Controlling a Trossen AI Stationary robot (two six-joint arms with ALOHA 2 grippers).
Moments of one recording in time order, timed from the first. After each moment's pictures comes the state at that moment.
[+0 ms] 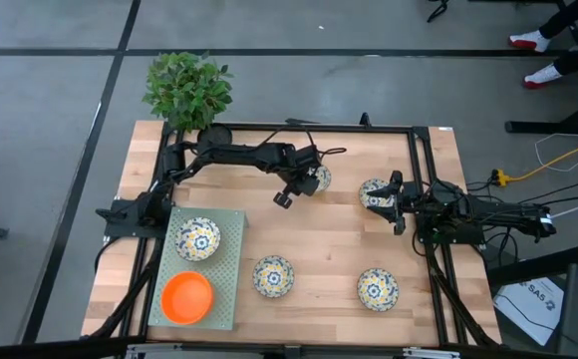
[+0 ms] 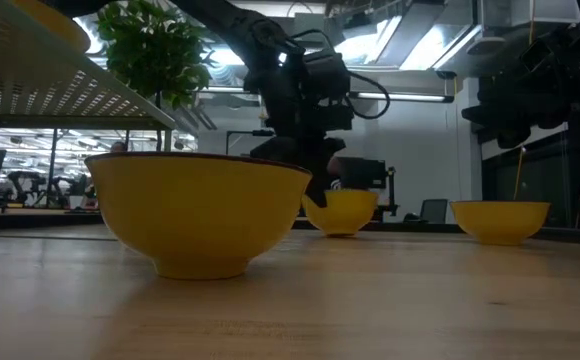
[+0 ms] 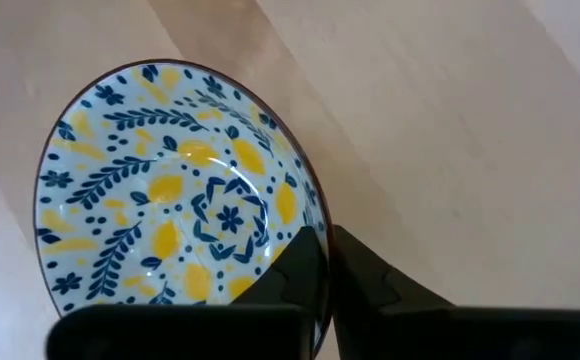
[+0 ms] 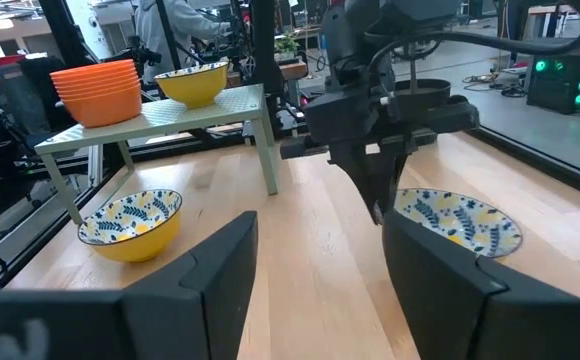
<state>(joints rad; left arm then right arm) 0.26 2.12 1.64 -0.66 0.11 0.82 -0.10 0.08 0.01 0.02 0.00 0.15</state>
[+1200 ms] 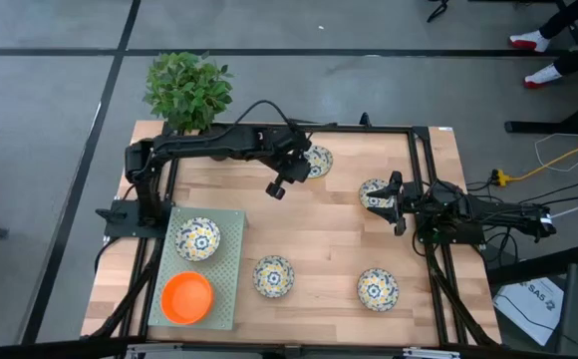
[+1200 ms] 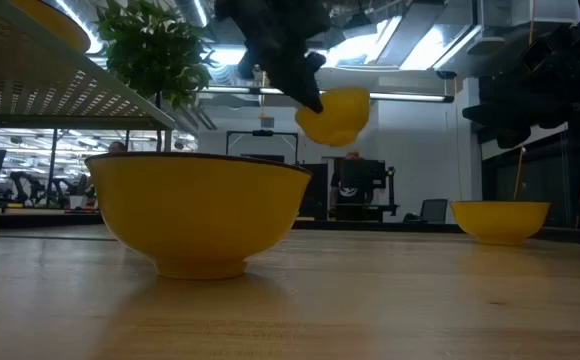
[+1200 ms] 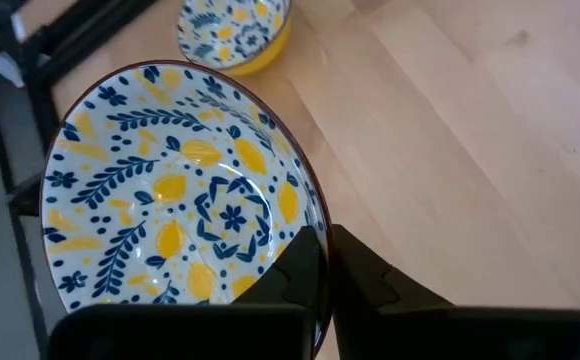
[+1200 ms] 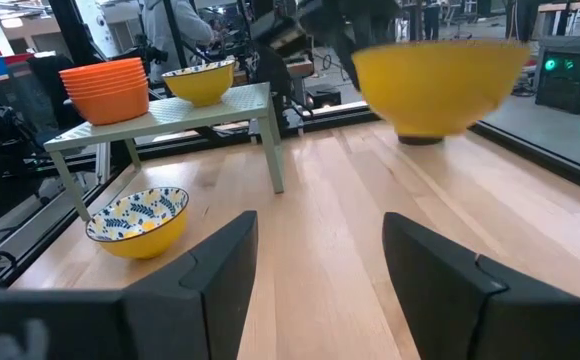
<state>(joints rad) 0.25 1.82 1.63 -0.72 0.14 0.77 -0.10 0.08 0.01 0.02 -0.02 0.15</state>
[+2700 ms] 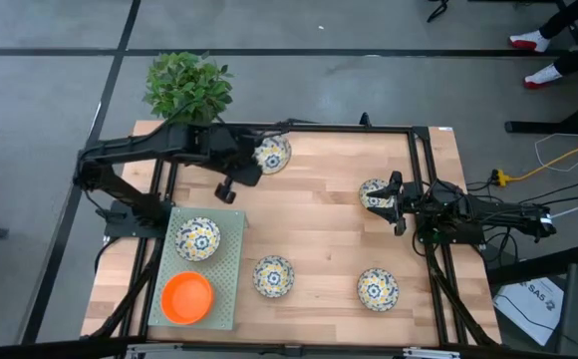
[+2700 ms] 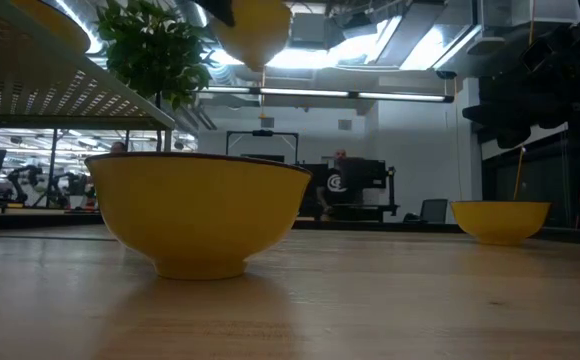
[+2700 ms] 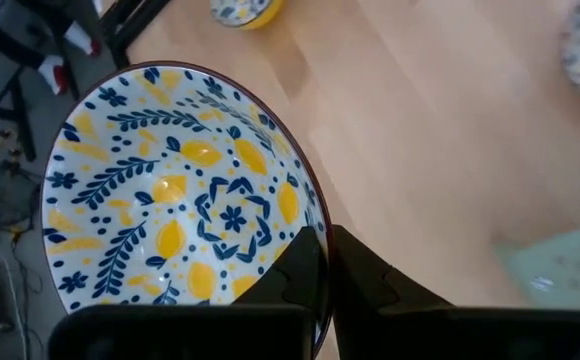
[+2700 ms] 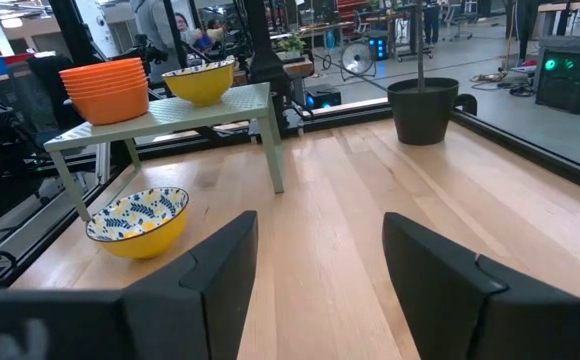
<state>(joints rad) 0.08 1.43 1.64 -1.13 -0.15 0.70 -0.10 0.08 0.01 0.02 -0.02 0.15</state>
